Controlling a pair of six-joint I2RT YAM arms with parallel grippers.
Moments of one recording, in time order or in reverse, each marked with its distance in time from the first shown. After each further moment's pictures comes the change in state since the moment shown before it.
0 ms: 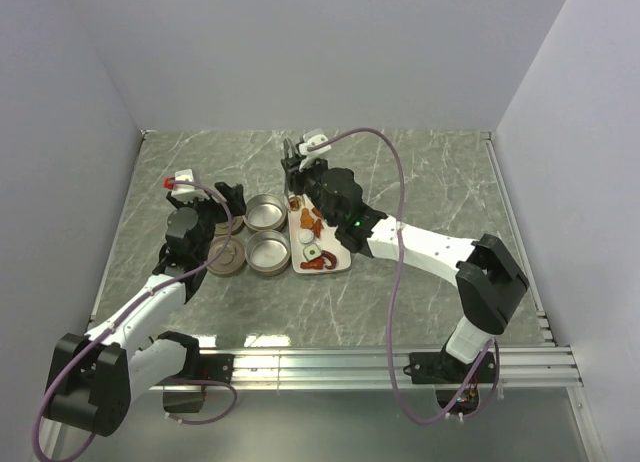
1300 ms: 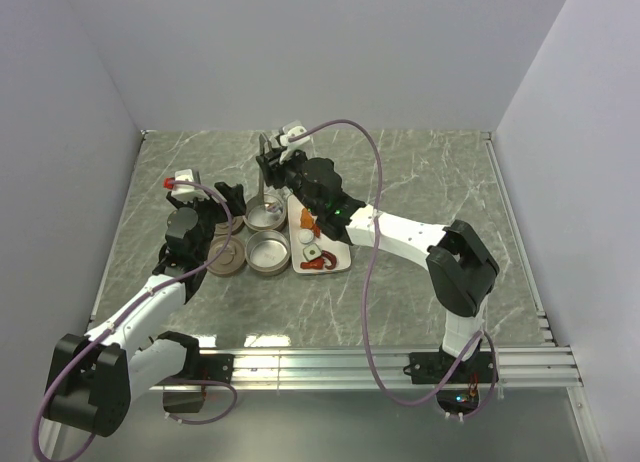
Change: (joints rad) left arm 0.000 -0.002 0.000 0.000 0.003 0.000; right arm 0.000 0.180 0.185 0.014 -0.128 0.063
